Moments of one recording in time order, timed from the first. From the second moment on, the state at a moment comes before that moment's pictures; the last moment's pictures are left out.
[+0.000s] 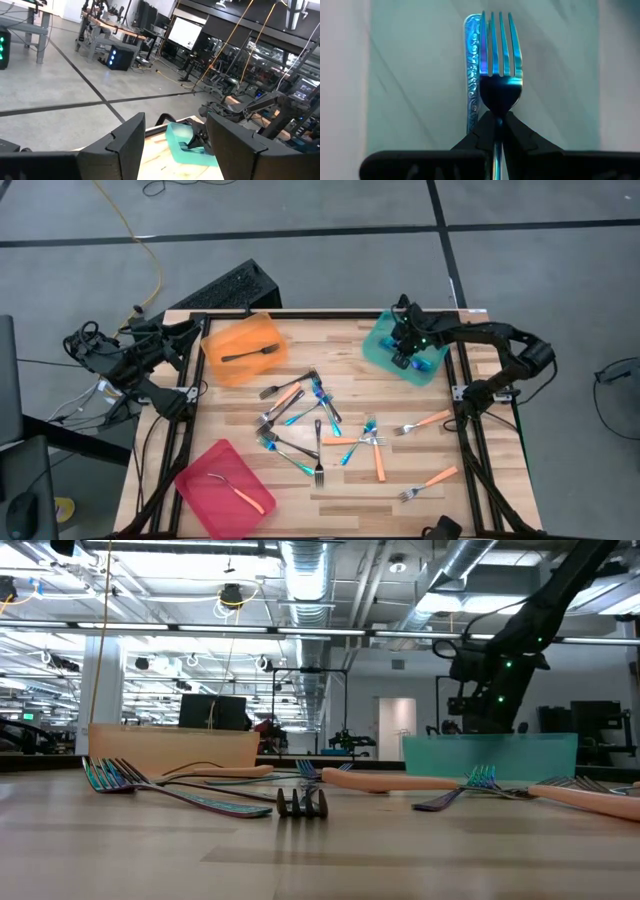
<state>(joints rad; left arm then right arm) -0.55 0.41 0.93 -0.69 -1.30 -0.60 -0.89 1.50 0.66 -0.28 -0.06 -0.32</state>
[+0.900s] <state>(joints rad) -0.55 0.41 0.93 -0.69 -1.30 -0.61 -0.89 1.49 0.66 -0.28 -0.06 -0.26</state>
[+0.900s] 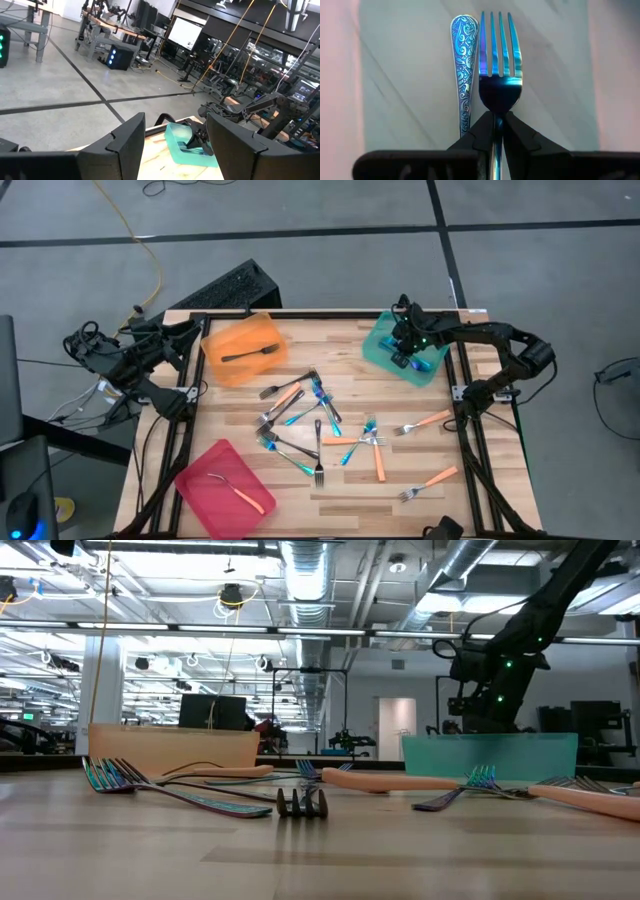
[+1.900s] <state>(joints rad) -0.55 0.41 0.93 -0.69 -1.30 -0.61 -0.89 1.49 0.86 -0.46 -0.05 -0.26</state>
